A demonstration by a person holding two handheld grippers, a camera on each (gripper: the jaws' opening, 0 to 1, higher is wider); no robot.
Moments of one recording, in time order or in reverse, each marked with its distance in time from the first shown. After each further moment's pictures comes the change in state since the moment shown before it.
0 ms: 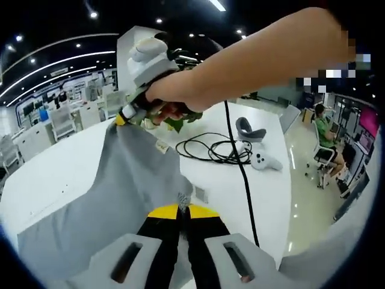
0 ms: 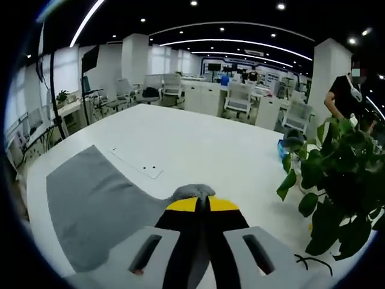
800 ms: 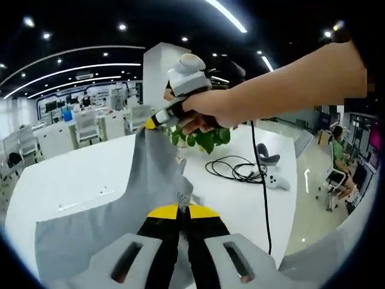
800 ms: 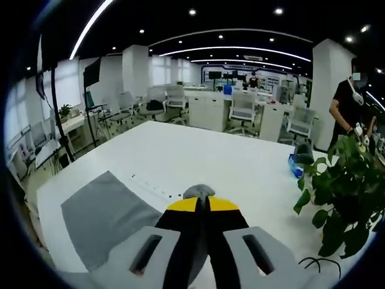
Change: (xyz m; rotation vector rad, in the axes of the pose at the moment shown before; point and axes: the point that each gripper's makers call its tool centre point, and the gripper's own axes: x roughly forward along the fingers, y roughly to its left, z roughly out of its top) left arm -0.095 0.076 0.016 -0.098 -0.132 0.135; right arm -0.013 0.072 0.076 0.045 -0.067 0.029
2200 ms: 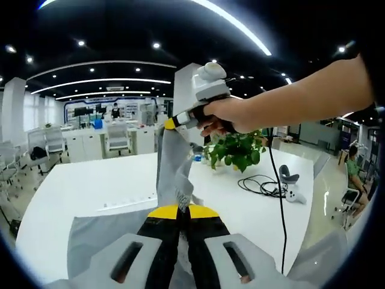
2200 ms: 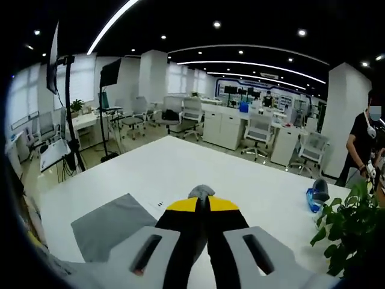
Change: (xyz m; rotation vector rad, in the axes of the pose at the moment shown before) left arm -0.108 0.094 0.006 -0.041 -0.135 0.172; right arm 0.027 0.127 0.091 -0.145 -0.079 0.058
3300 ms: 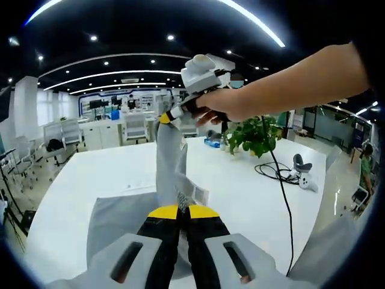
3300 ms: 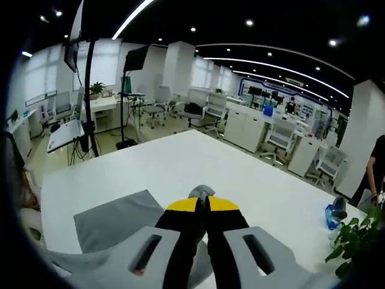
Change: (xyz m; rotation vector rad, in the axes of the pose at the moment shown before) left arm -0.040 0.044 -0.045 -0.010 0.079 0.113; right arm 0.061 0.080 -0.006 -0.102 0.028 0.125
